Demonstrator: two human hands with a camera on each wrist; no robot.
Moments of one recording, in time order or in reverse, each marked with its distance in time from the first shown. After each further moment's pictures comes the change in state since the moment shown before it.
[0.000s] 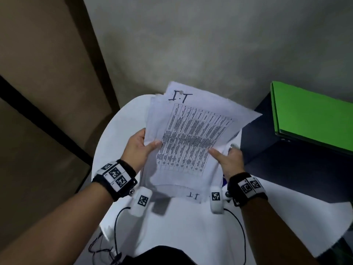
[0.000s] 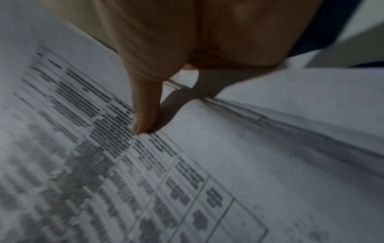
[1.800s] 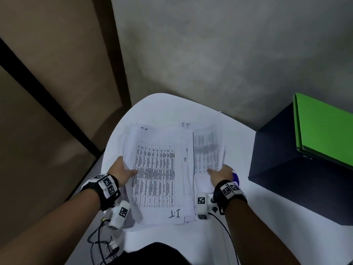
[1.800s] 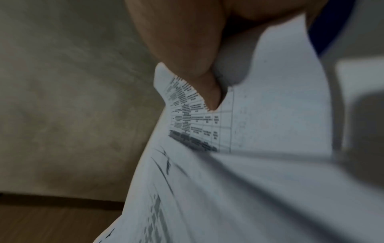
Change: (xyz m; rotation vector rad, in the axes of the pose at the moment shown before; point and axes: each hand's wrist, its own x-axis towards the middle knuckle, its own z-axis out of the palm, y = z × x) left_hand -0.001 -0.115 -0.100 0.700 0.122 -0.566; right_hand 0.017 0.052 0.060 -0.464 0.117 0.452
